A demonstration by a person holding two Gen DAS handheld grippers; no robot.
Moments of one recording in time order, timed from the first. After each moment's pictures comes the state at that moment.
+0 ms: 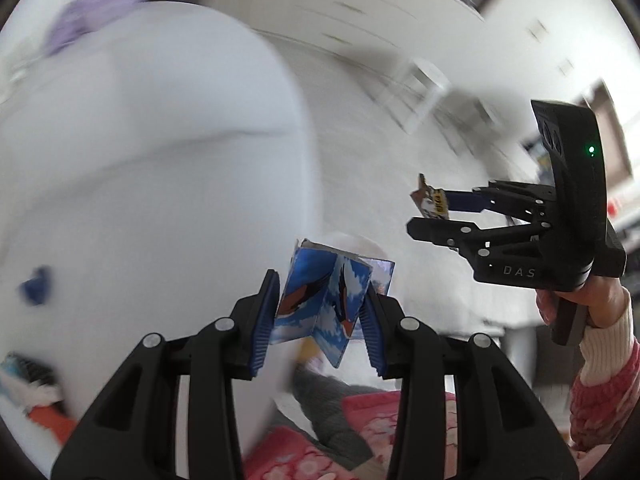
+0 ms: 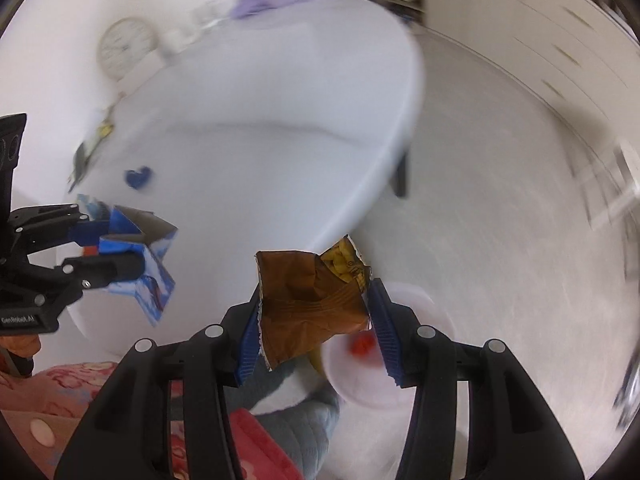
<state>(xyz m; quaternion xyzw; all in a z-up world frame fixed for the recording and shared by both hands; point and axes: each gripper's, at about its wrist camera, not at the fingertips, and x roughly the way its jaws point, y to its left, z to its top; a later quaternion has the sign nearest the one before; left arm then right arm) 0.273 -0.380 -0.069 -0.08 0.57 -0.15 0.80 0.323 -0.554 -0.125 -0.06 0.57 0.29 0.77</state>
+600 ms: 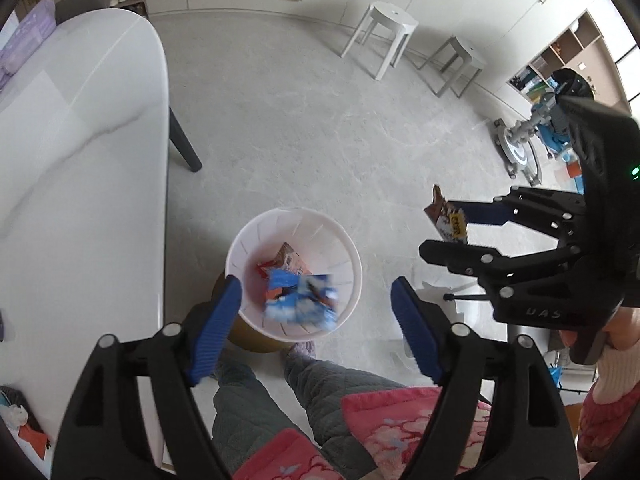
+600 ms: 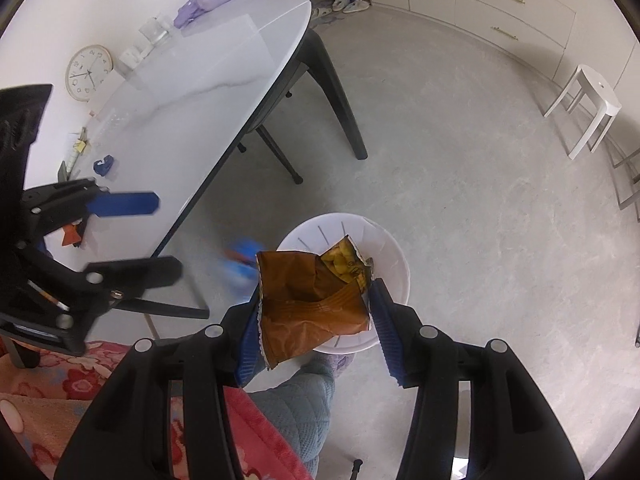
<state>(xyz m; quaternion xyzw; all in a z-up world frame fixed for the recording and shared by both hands) 0.285 -0.513 -0.105 -0.01 0.61 -0.18 0.77 0.289 -0.695 -0.163 -0.01 0.59 0.25 0.77</state>
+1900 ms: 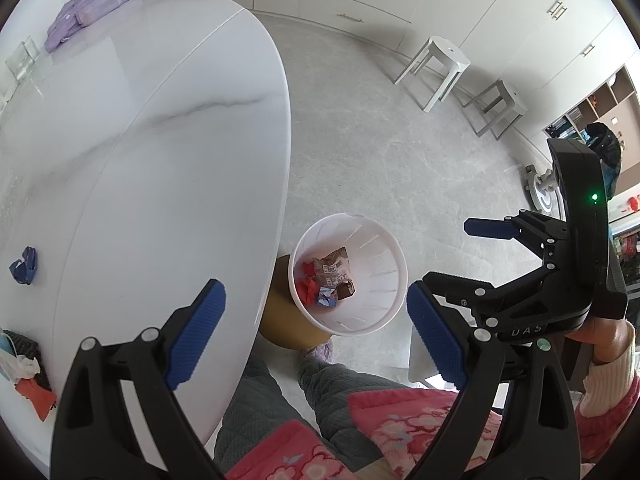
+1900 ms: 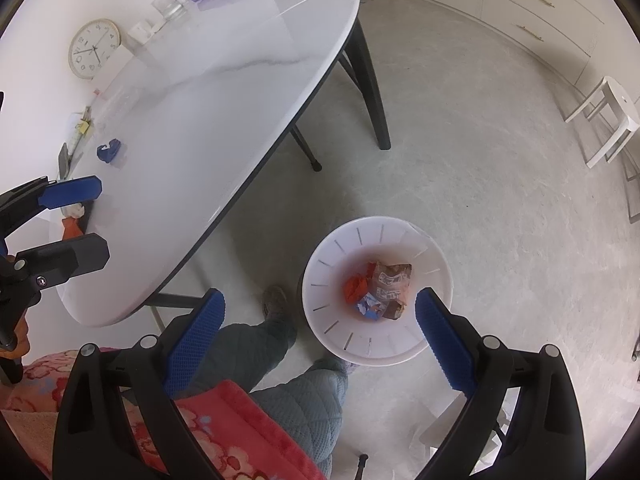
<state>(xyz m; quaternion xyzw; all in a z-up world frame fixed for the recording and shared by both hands) 0.270 -0.433 -0.082 -0.05 0.60 -0.09 0.79 0.297 -0.612 -0.173 -0.04 0.61 0.27 0.74</state>
